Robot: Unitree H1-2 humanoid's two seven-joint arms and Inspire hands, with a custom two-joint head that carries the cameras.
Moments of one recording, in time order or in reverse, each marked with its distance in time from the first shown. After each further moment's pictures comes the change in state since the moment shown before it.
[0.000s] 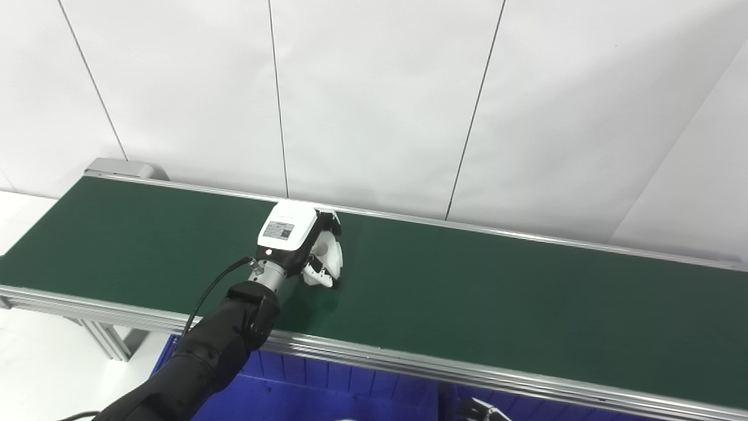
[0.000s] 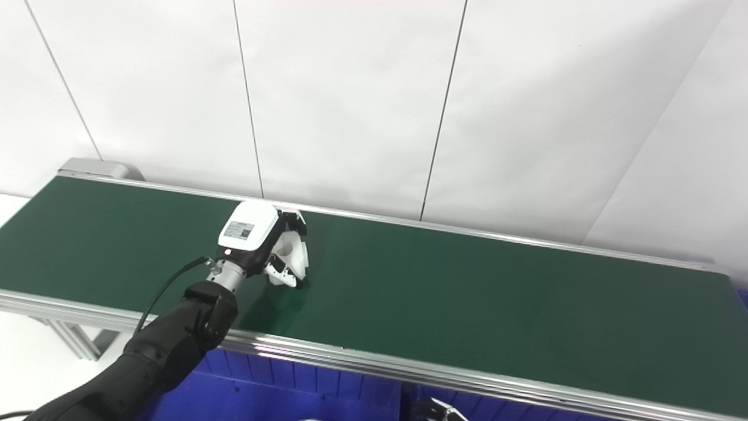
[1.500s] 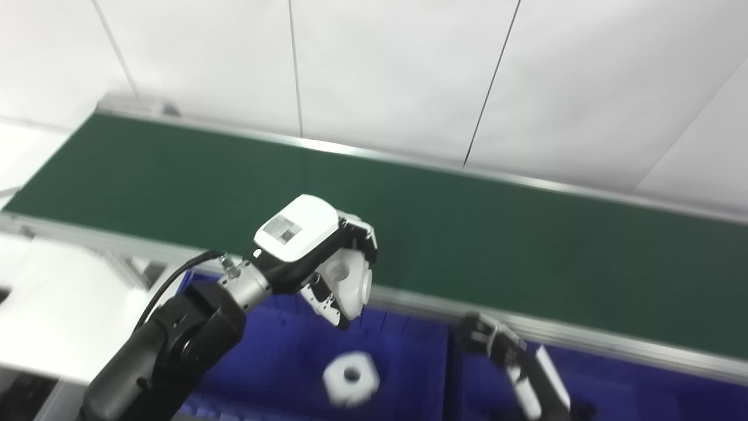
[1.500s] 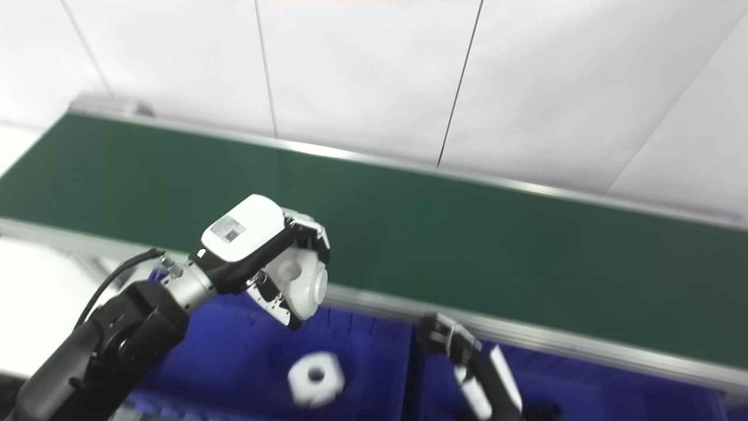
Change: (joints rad) left arm 0.550 0.149 0.079 -1.192 -0.074 0.085 -0.838; right arm 0.027 -0.032 0.027 -0.231 0.011 0.075 0.001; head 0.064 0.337
